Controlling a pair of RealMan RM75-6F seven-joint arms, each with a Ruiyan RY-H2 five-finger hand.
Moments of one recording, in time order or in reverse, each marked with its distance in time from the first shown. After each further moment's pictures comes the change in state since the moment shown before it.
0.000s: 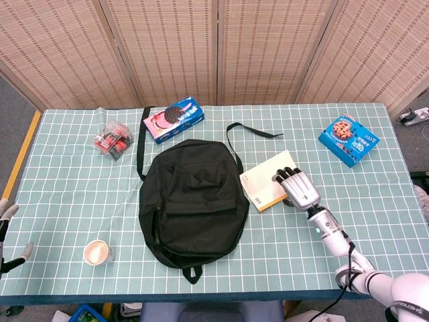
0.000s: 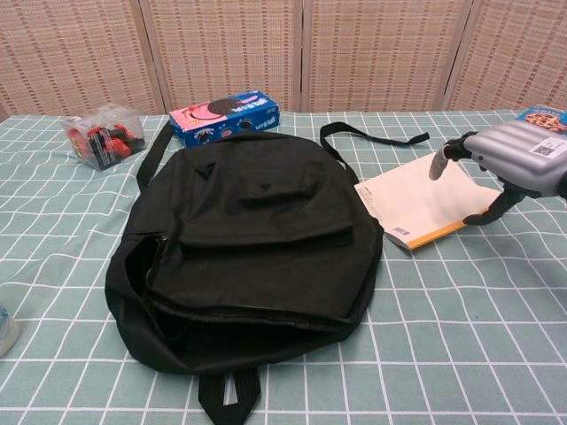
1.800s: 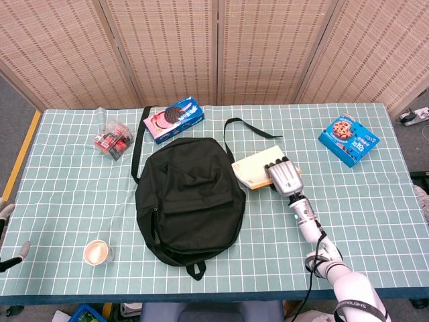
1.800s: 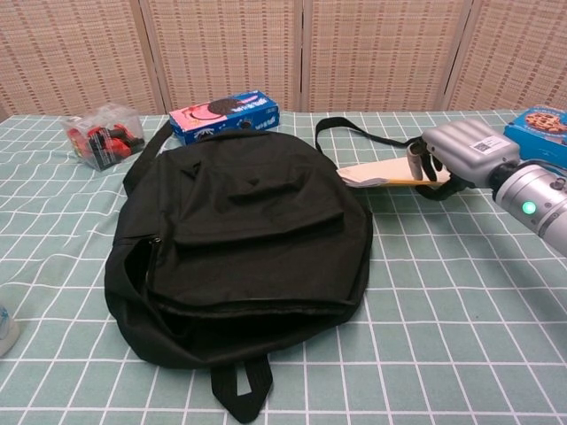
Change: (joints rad) left arm -0.002 0.009 -0.007 0.024 -0.007 -0.015 -0.041; right arm 0.122 -0.354 0.093 0.527 0.044 -0.045 0.148
